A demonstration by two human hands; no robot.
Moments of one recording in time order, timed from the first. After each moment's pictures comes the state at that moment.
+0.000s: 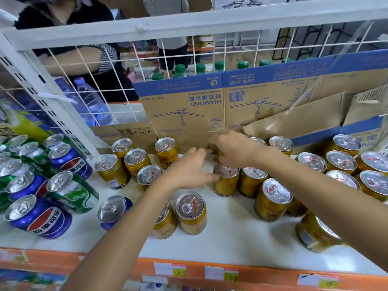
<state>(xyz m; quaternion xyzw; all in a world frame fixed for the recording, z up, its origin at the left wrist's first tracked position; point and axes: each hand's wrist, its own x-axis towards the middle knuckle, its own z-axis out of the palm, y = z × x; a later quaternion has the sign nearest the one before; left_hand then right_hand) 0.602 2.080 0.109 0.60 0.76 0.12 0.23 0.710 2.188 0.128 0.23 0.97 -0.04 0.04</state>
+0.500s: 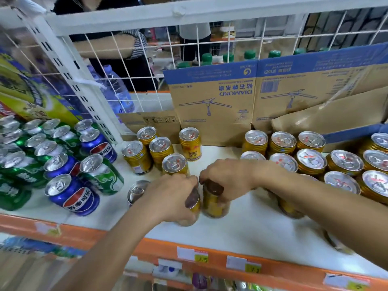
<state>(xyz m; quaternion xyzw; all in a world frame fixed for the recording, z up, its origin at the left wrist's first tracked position) 0.576 1.980 0.106 0.61 0.77 -0.12 0.11 0.676 2.117 0.110 0.05 0.97 -0.08 0.22</state>
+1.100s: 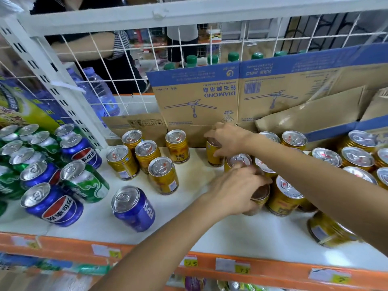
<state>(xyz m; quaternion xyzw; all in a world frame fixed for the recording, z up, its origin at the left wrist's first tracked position) 0.666 2.070 0.085 0.77 0.63 0.08 0.10 0.663 2.202 0.104 0.22 0.97 -0.02 0.09</state>
